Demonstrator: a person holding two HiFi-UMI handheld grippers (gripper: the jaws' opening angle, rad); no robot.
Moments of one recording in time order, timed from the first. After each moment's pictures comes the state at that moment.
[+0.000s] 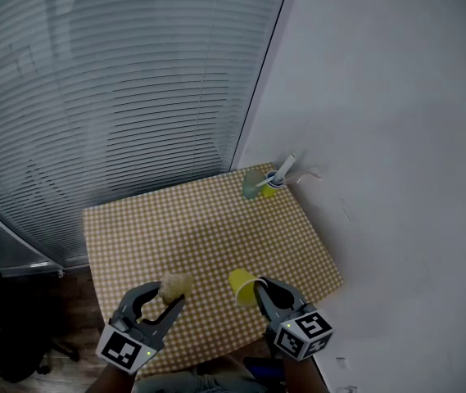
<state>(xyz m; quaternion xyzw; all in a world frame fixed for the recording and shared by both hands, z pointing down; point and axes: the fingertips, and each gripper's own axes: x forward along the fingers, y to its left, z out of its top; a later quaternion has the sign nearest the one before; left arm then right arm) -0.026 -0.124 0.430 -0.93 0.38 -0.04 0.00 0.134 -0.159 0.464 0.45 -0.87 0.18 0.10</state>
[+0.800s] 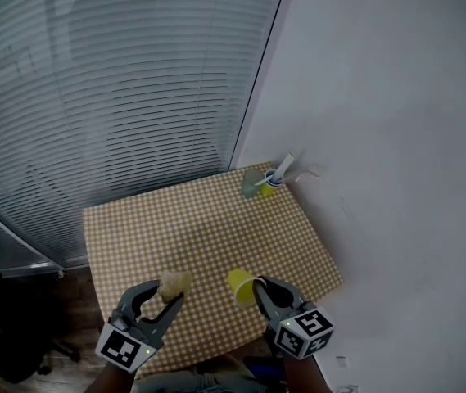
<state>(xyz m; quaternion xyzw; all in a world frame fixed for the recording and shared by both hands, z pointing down) -0.025 -0.123 0.427 -0.93 0.38 -0.04 0.01 0.132 -0.156 0.459 0.45 -0.87 0.19 0.11</state>
